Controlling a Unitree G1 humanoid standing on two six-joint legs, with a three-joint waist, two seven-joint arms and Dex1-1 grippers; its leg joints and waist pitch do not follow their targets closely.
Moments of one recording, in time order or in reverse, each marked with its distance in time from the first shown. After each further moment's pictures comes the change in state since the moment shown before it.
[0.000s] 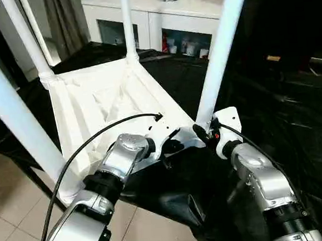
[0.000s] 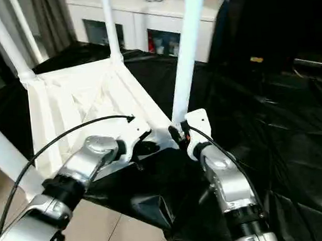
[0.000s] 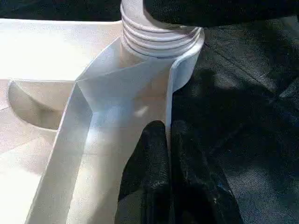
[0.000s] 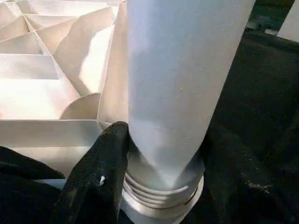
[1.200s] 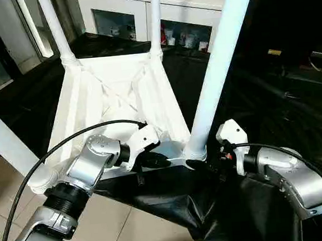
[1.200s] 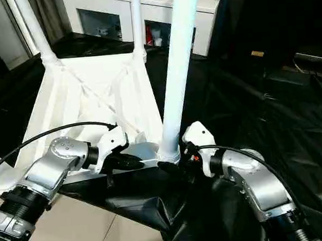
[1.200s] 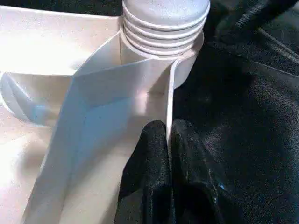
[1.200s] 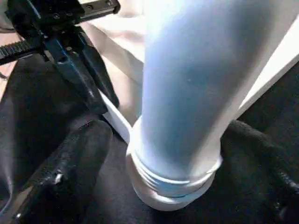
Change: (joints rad) left arm 0.139 0.274 -0.049 -0.319 -0.078 0.006 -0.382; right arm 0.081 -0.323 0.120 -0.229 0.126 0.074 0.567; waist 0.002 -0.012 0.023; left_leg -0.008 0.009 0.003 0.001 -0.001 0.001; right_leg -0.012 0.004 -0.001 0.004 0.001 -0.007
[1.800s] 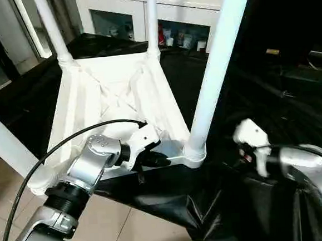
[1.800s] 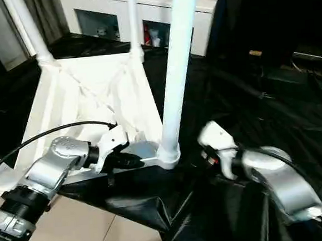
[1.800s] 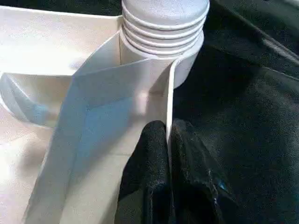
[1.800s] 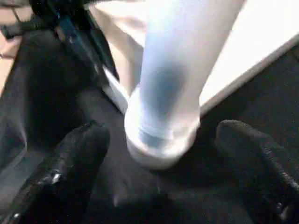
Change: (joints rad) left arm -0.002 -0.002 0.000 -0.002 -0.001 0.010 0.008; right arm 0.040 -0.117 -0.045 -0.104 0.009 0.027 0.069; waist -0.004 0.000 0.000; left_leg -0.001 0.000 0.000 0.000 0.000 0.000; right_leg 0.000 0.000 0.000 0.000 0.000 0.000
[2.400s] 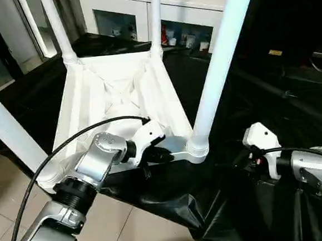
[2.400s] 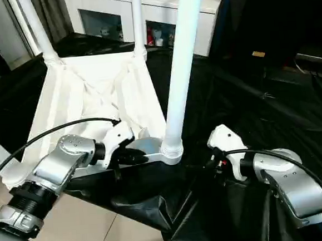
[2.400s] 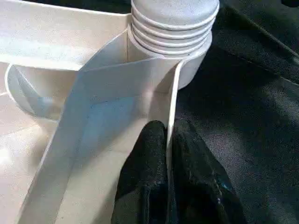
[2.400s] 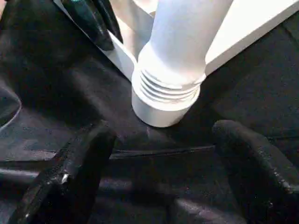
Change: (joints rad) left arm -0.036 -0.043 -0.004 0.031 0.016 0.054 0.080; right arm 0.059 -0.093 -0.028 -0.018 -0.017 -0.005 0.013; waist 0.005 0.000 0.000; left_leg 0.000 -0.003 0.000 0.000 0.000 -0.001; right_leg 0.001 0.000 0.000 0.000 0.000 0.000
